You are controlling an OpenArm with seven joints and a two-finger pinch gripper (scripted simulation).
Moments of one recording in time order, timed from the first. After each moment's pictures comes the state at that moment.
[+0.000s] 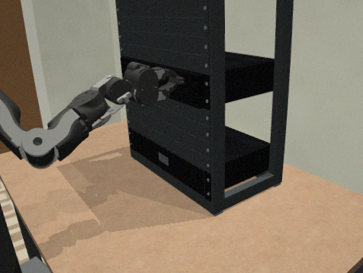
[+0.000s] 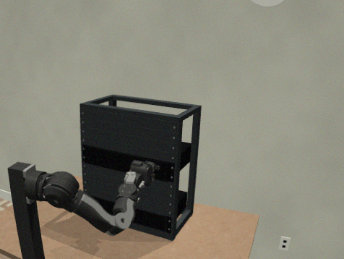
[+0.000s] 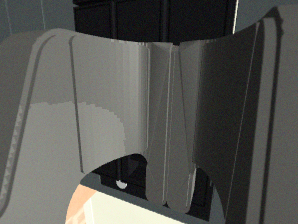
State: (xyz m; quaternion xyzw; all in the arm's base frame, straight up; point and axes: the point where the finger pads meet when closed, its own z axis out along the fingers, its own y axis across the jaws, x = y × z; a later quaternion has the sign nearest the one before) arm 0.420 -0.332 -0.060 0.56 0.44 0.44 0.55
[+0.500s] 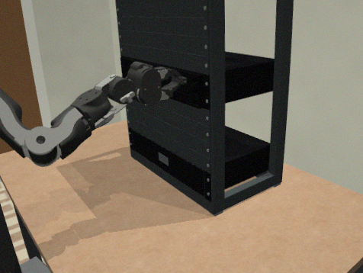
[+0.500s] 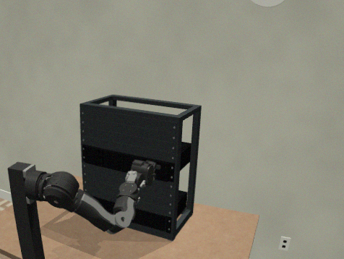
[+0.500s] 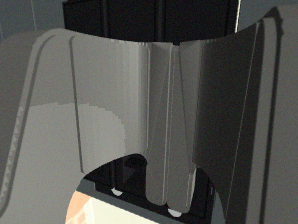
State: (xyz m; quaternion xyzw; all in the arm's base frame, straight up) arm 0.428 -0.334 -0.061 0.56 0.44 0.44 0.55
